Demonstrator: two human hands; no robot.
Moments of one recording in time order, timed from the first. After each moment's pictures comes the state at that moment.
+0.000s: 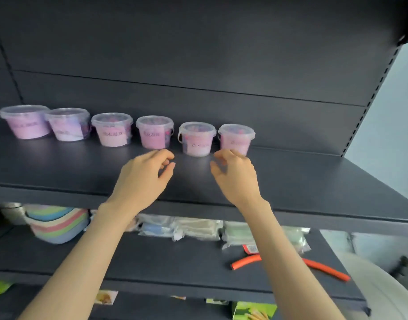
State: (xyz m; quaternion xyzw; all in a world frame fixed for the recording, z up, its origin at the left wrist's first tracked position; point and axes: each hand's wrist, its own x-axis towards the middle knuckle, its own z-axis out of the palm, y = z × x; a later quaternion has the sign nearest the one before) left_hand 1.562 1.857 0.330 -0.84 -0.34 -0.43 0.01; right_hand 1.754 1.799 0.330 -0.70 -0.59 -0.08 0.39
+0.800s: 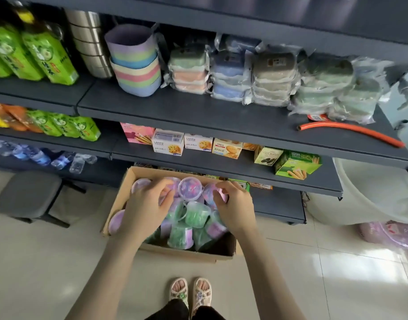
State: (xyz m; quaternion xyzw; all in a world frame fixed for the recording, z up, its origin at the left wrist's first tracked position) left_hand 1.260 1.666 0.087 -0.83 -0.46 -0.25 -0.19; right_hand 1.457 1.606 0.076 -0.78 -0.55 0.16 0.25
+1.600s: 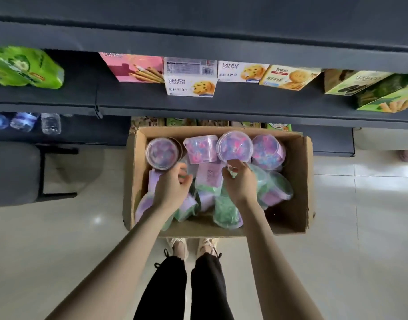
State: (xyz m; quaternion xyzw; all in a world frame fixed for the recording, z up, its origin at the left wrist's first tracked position) left_hand 1.193 1.834 -0.197 -0.67 -0.57 -0.05 -0.48; right_hand 1.349 1.767 -0.189 -0.87 -0.31 0.33 0.21
